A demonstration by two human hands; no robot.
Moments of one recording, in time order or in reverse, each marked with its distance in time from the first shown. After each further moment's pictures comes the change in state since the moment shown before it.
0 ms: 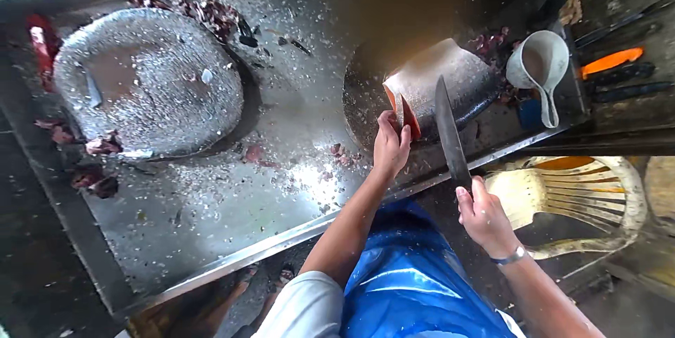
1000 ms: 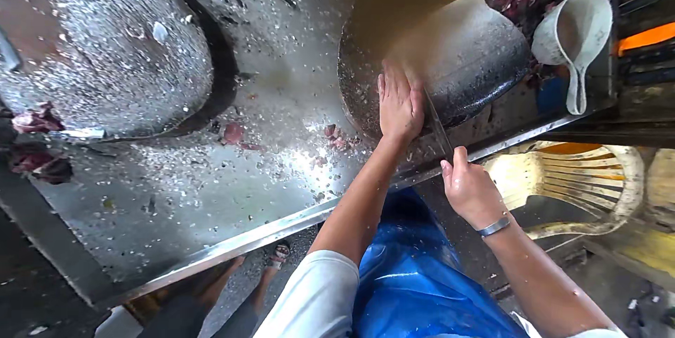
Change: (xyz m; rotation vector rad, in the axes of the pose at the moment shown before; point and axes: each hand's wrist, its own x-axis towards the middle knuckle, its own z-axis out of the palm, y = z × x) left_hand 0.049 -0.016 0.030 0.234 0.088 0.157; right_hand 0.060 -0.046 0.020 -0.375 -0.252 0.192
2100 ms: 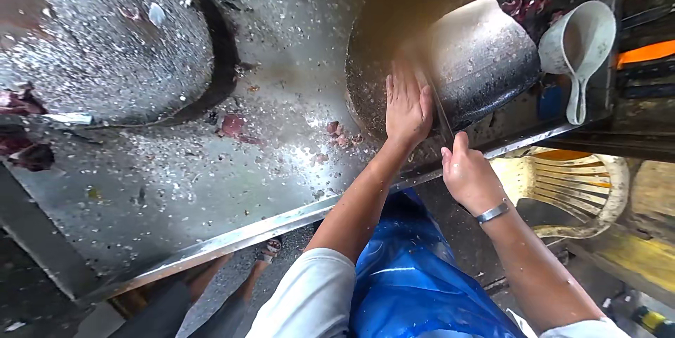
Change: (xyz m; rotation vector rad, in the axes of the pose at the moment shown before) left_hand -0.004 0.001 0.001 0.002 -0.002 -0.003; right_hand 0.025 -0.024 -0.018 -0.051 -0.022 0.026
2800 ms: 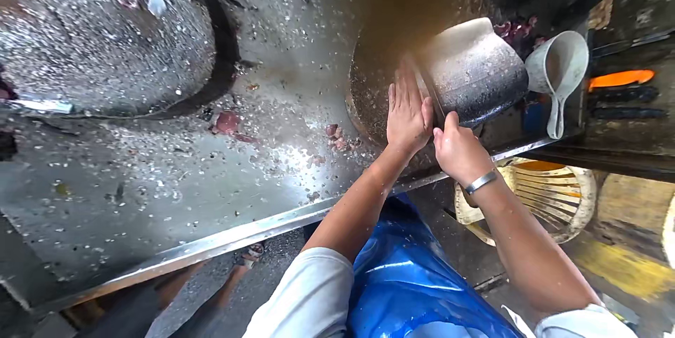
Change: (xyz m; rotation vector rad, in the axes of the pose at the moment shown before) left_hand 0.001 0.003 -0.002 0.003 0.015 -0.003; right_hand 0.043 -0.036 -0.030 -0.054 -0.023 -0.002
